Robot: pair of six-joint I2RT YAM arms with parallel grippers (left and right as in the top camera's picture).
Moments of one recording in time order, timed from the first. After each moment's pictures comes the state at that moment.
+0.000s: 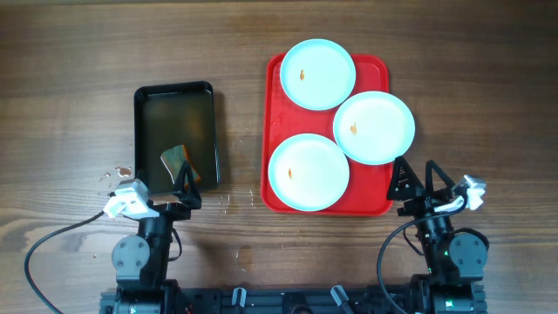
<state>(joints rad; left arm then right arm) -0.01 0.01 0.01 -0.07 0.01 -0.43 -0.02 0.01 0.01 0.01 -0.16 0.64</state>
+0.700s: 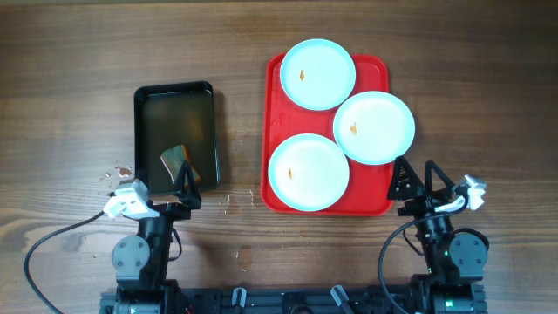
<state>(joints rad) -0.01 0.01 0.01 -0.07 0.01 -0.43 -0.02 0.01 0.01 0.01 -0.16 0.65</state>
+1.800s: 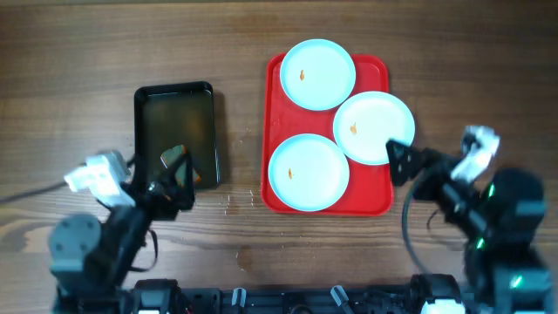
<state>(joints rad) -0.01 0.46 0.80 -0.62 0.23 -0.46 -0.02 0.67 0.86 -0.69 -0.40 0.51</state>
